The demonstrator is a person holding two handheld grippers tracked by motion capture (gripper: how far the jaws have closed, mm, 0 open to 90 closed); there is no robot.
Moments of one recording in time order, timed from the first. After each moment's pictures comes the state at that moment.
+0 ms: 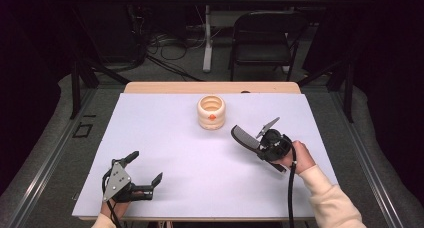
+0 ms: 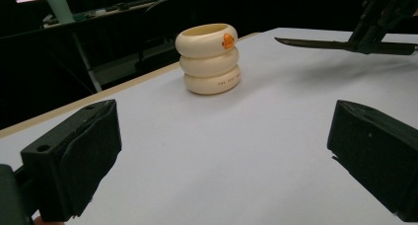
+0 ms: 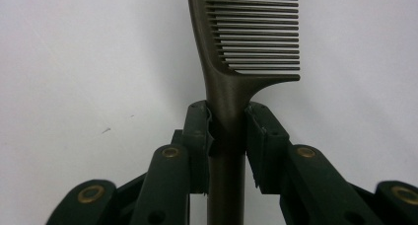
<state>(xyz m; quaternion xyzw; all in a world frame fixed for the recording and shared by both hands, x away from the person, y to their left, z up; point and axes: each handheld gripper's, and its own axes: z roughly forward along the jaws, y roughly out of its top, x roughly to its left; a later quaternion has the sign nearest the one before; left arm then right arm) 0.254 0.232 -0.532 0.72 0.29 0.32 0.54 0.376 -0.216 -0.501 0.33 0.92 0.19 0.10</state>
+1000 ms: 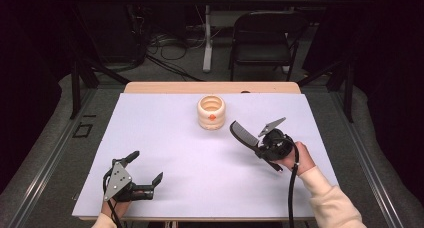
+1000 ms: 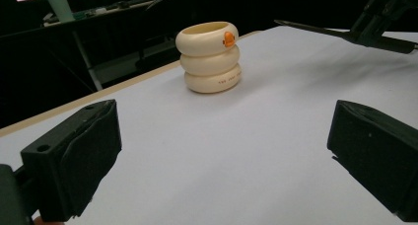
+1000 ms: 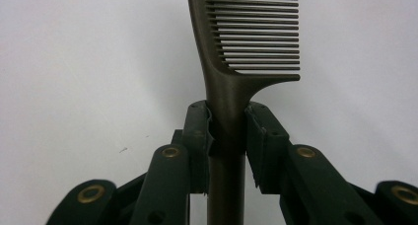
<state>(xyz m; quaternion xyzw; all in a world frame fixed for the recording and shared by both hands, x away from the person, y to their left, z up) 0.255 0.230 -0.532 0.72 0.29 0.32 0.54 0.370 -0.220 -0.496 0.32 0.91 0.25 0.10</state>
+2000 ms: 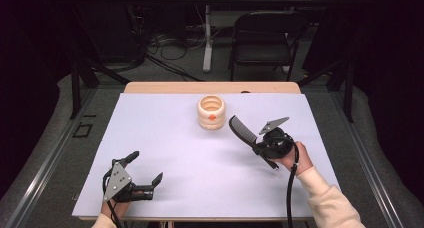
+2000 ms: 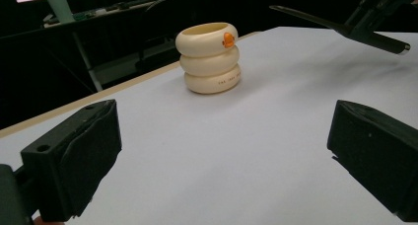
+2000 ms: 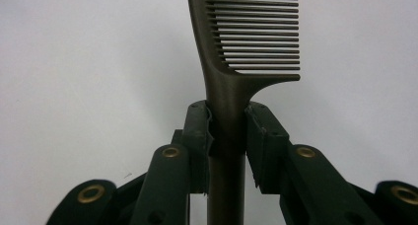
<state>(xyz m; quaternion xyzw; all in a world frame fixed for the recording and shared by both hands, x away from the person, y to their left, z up) 0.255 0.230 -0.532 0.72 0.28 0.32 0.54 0.369 -0.220 -0.493 0.33 0.89 0.30 0.12</state>
